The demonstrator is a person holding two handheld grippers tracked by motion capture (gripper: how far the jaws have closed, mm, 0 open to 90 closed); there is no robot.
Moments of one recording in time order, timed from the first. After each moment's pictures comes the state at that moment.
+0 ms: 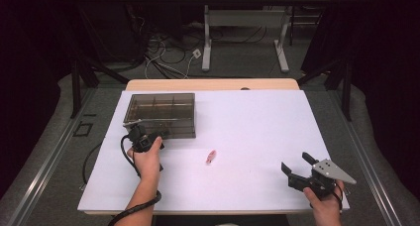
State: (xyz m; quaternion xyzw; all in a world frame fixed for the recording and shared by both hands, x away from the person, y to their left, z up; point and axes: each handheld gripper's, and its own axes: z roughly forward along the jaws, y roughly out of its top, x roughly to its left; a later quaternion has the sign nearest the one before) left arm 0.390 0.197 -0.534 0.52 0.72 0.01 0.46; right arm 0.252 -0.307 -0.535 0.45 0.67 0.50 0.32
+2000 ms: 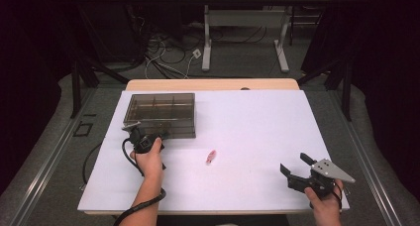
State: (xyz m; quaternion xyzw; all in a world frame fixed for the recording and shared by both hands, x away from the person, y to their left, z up) left arm 0.393 0.200 -0.548 0.48 0.73 -0.03 0.49; right arm 0.254 -0.308 -0.538 0.45 0.68 0.50 0.30
